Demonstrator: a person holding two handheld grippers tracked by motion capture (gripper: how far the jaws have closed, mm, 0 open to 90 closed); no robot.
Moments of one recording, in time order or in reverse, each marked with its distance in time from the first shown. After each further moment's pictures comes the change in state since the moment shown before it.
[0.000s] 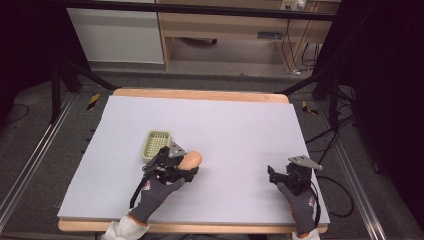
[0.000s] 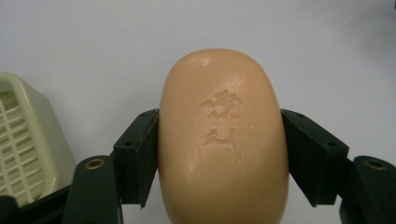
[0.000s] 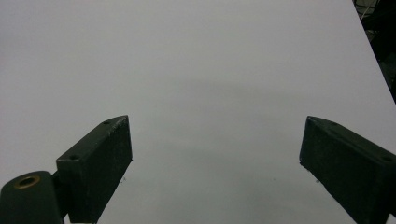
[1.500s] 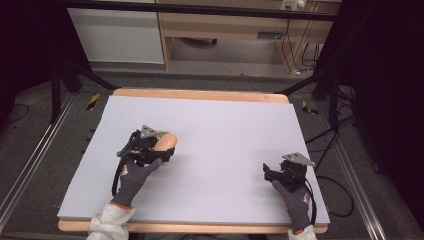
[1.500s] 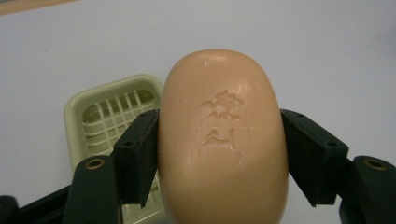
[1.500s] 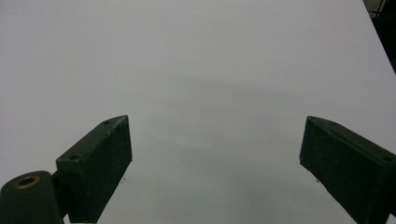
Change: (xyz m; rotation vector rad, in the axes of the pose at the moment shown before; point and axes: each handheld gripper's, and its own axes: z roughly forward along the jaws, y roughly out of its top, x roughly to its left) left arm 0.073 0.004 -0.024 -0.048 0.123 -0.125; right arm 0.011 0.007 0.010 0.005 -0.003 -0.027
